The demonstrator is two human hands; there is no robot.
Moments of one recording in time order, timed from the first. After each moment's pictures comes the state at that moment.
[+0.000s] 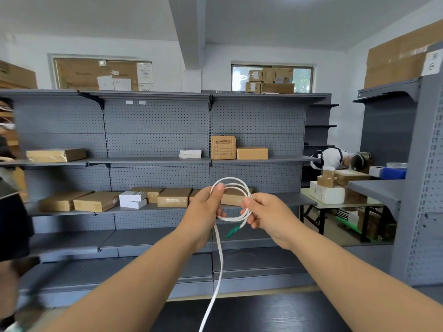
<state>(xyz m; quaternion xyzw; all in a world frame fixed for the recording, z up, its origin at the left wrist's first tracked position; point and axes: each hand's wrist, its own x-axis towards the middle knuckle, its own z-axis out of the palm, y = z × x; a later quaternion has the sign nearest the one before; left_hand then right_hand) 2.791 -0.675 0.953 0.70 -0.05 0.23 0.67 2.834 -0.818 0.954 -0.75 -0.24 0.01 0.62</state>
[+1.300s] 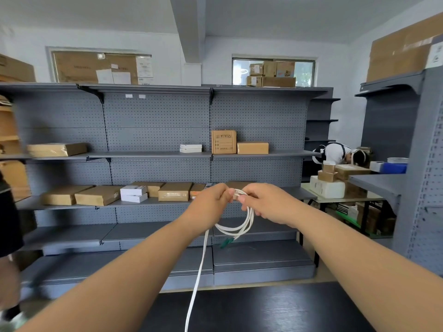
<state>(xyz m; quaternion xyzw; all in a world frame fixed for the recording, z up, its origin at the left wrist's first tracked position) 2.783 -0.668 0.961 0.89 -0.09 0.23 0.38 2.822 -0.824 0.983 -0.89 -0.35 -0.05 0.29</state>
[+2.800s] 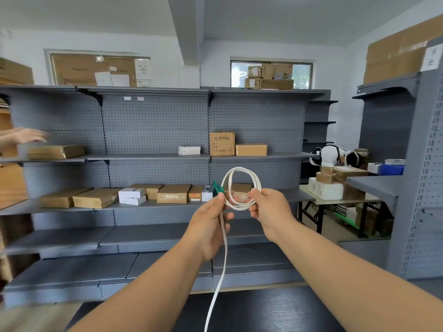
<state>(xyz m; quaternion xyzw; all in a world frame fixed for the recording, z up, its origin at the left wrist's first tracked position) 2.786 -0.689 0.932 0.56 -0.01 0.10 0.82 2.840 -0.803 0.950 -0.69 -0.08 -0.06 0.72</state>
